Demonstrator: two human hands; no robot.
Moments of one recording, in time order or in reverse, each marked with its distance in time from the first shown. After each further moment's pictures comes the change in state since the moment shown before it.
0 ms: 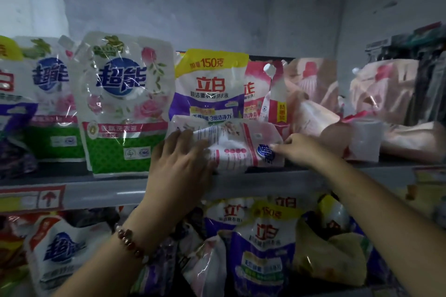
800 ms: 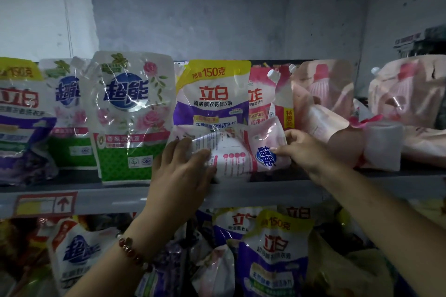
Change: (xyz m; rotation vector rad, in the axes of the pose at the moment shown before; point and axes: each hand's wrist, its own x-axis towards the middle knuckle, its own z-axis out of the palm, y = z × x) left_hand 0.002 -0.001 0.013 0.052 0.066 -0.021; right_hand 0.012 0.010 0.008 0.743 -0.048 -0.176
